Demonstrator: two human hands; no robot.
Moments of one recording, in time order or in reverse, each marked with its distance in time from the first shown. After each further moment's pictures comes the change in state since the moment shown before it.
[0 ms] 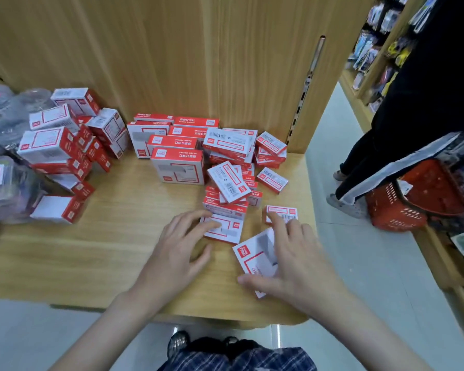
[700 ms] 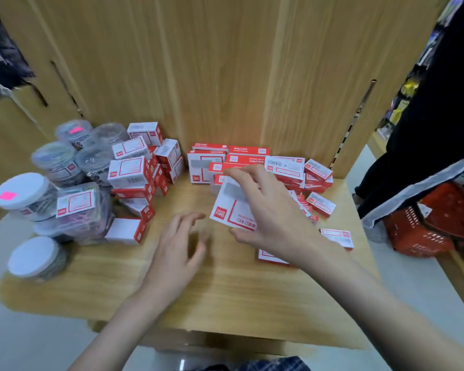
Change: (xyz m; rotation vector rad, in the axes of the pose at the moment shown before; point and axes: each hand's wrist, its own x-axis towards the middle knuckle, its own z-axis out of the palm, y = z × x) left_hand -0.010 -0.063 -0.070 -0.098 0.106 -0.211; right_hand 0.081 -0.105 -0.044 0.170 0.505 -0.502
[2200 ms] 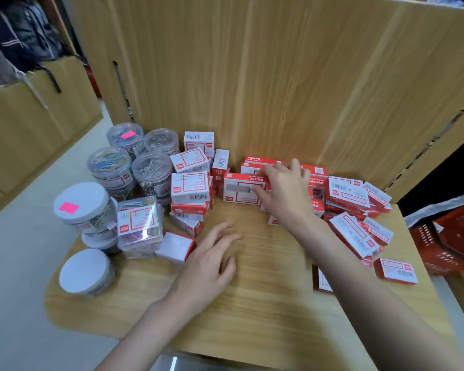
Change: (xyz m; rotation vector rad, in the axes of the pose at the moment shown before) left_hand 0.011 -0.060 -0.025 -0.071 -0.117 0.082; right_hand 0.109 -0.002 0.070 -0.278 0.044 0.317
